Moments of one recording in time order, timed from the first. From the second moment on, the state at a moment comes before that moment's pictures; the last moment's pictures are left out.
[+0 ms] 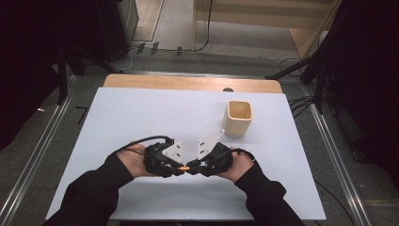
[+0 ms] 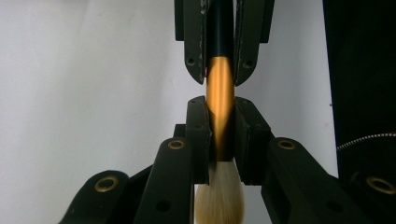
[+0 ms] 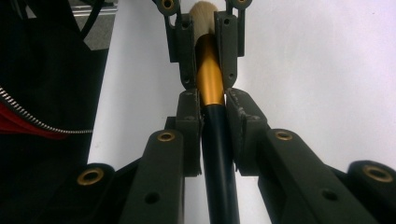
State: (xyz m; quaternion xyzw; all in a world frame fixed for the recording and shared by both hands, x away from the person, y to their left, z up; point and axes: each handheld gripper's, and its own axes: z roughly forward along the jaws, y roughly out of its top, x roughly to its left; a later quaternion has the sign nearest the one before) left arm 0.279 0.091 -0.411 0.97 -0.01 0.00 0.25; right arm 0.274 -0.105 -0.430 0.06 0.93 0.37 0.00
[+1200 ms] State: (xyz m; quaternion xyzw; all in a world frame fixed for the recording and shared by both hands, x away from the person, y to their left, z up) left arm 0.287 0.107 -0.404 0.95 0.02 -0.01 0.31; right arm 0.276 -0.121 -0.422 0.08 0.92 0.38 -0.01
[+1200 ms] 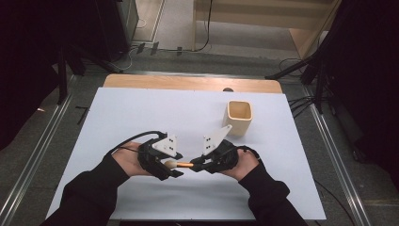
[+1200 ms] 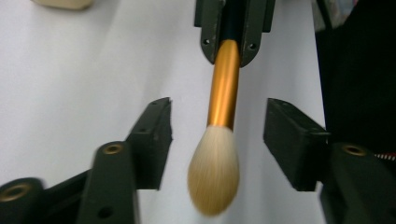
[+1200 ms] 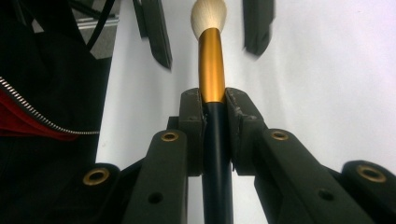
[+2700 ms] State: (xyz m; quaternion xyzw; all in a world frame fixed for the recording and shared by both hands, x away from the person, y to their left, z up) left arm 0.290 0.139 -0.399 0.83 0.11 -0.07 0.53; right arm 0.274 -0.149 -0.427 0.12 0.82 0.55 -0.03
